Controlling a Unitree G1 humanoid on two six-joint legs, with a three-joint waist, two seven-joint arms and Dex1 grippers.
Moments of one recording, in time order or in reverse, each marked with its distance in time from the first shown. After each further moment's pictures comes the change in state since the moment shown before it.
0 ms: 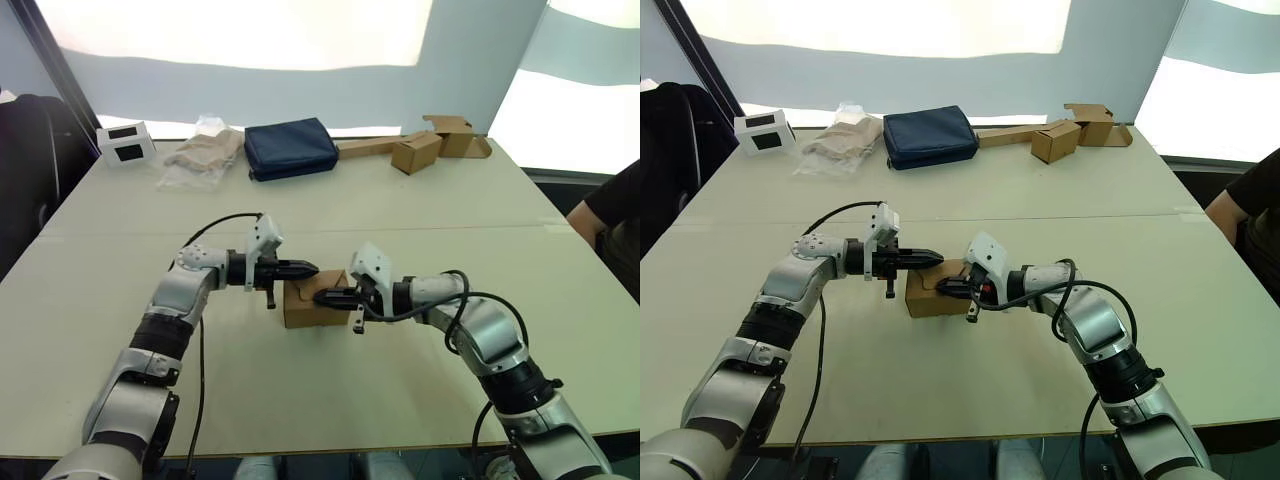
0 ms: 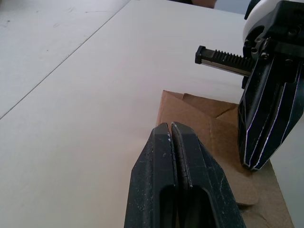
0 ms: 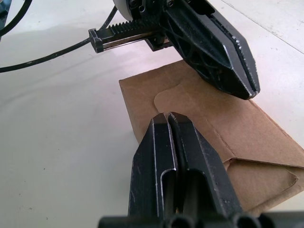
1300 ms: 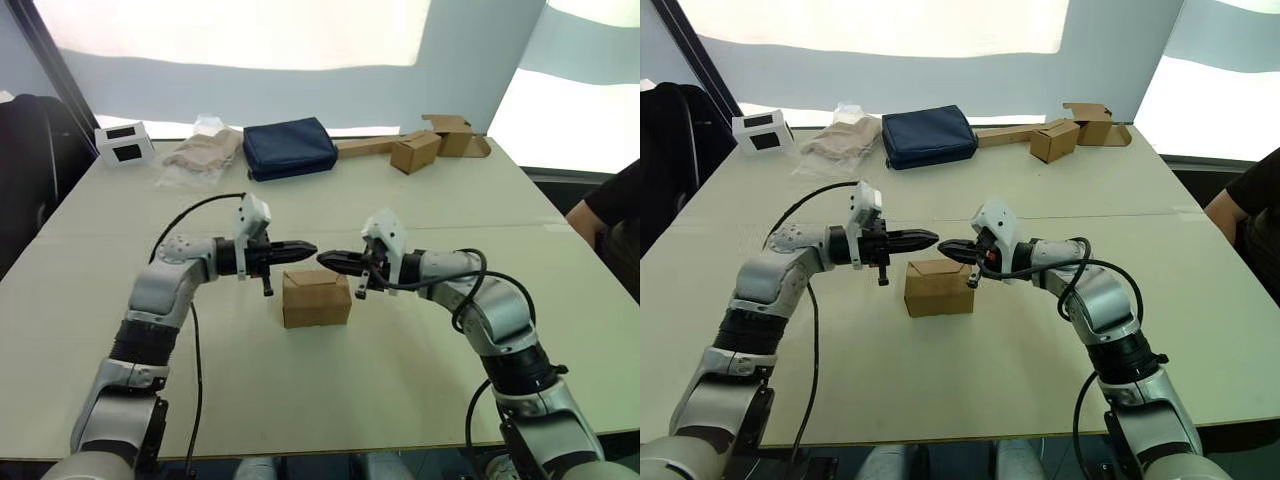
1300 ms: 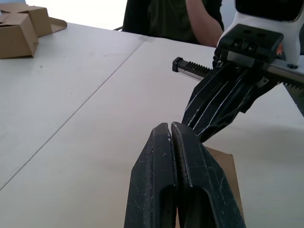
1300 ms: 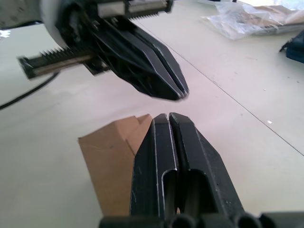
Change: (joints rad) left arm 0.069 0.051 0.084 -0.298 -0.107 0.191 0.111; right arm -0.060 0.012 -0.079 0.009 0.035 -0.028 -0.084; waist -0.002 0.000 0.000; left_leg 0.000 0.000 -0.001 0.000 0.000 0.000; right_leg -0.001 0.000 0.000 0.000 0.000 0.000
